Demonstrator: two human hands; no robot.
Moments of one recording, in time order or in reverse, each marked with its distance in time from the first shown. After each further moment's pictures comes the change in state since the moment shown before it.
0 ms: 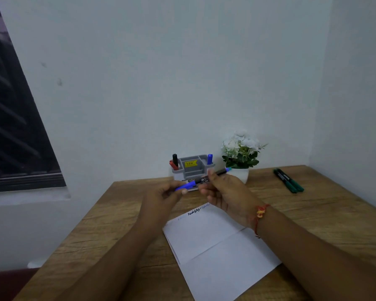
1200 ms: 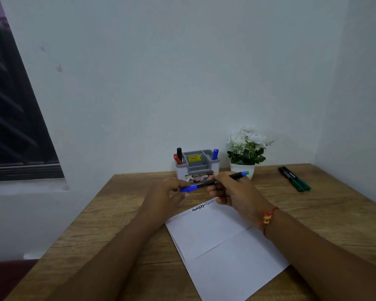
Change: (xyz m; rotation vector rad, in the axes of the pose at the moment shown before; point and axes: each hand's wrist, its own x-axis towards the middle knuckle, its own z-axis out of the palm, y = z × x) left_hand 0.017 -0.015 -0.009 0.523 -0.174 0.132; right_hand -0.002 0.004 0.003 -0.205 0.134 -0.010
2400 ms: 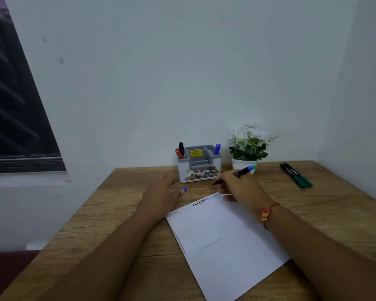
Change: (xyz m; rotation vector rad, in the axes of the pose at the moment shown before) left_hand 0.005 -0.028 0.010 0.224 -0.014 -0.110; right_hand 0.014 0.008 -0.007 -0.268 0.157 0.066
